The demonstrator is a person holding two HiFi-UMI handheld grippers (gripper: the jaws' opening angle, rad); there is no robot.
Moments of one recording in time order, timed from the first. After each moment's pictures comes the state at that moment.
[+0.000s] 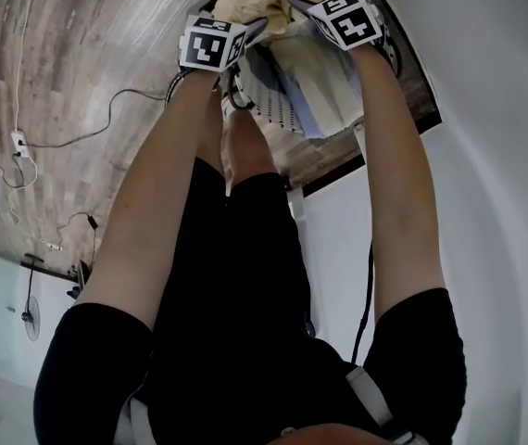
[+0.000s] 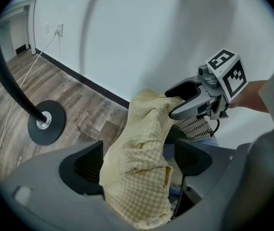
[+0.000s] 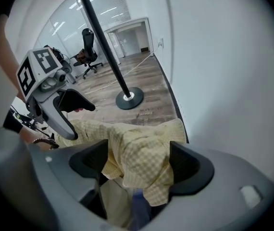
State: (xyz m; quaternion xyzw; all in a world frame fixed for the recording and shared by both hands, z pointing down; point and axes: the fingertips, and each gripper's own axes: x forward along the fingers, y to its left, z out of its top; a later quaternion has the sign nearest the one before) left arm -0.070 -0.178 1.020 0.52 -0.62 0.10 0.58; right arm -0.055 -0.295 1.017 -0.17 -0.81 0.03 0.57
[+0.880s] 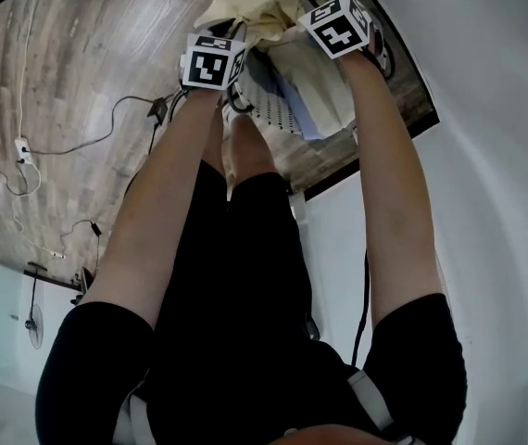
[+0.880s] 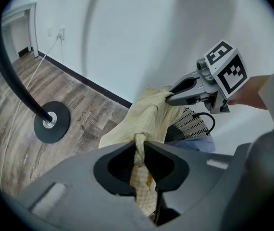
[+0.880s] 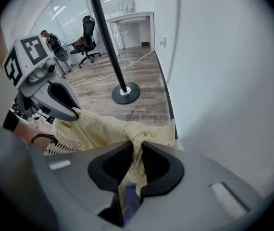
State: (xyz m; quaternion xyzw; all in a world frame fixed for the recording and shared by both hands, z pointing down) left arm -0.062 -0.169 0.988 0.50 -0.63 0.12 0.58; right arm -0.053 -0.301 0.989 -0.15 -0.79 -0.03 0.60
